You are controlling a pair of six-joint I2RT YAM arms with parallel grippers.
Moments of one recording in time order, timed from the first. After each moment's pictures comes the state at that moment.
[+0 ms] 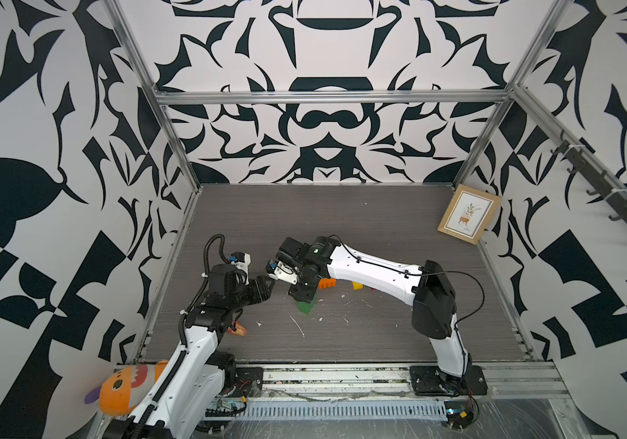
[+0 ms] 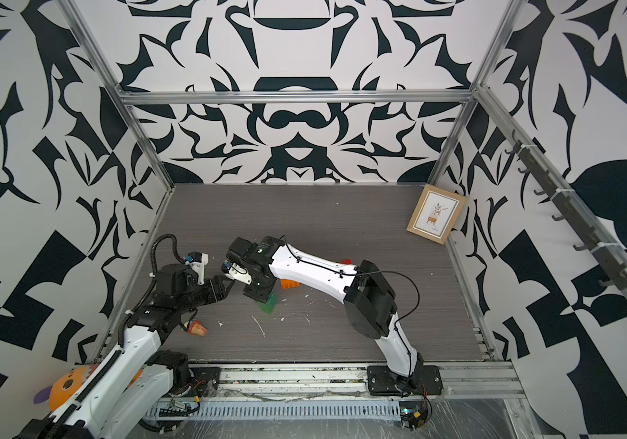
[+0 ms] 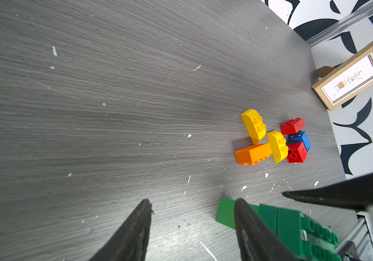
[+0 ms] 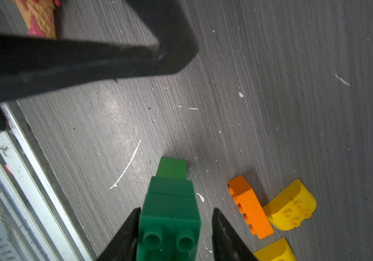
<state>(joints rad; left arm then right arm) -0.17 0.77 0.39 -0.32 0.37 -0.44 1.07 2.06 1.85 -1.08 -0.05 -0.15</state>
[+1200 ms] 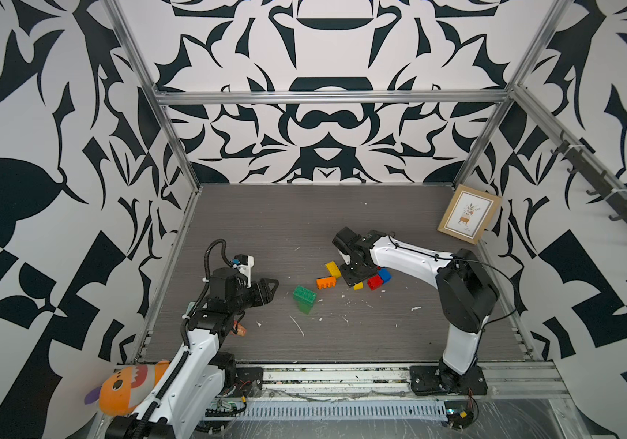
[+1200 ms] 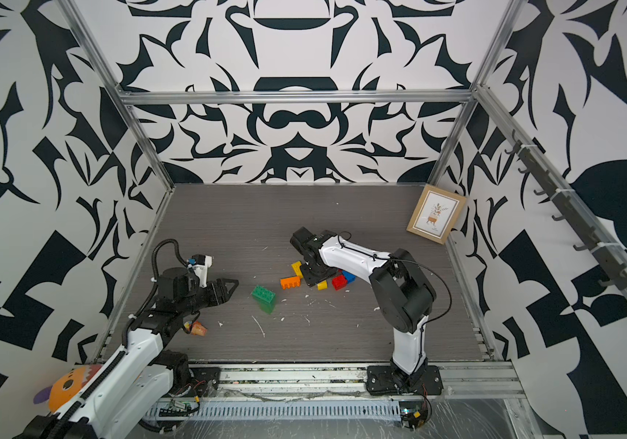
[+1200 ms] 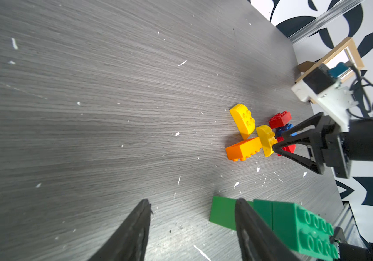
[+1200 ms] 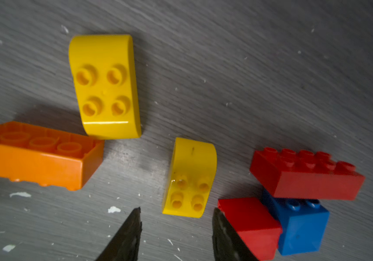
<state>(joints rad) -0.17 0.77 0.32 -0.20 0.44 -0.44 0.72 1.86 1.33 -0.86 0.10 0.29</state>
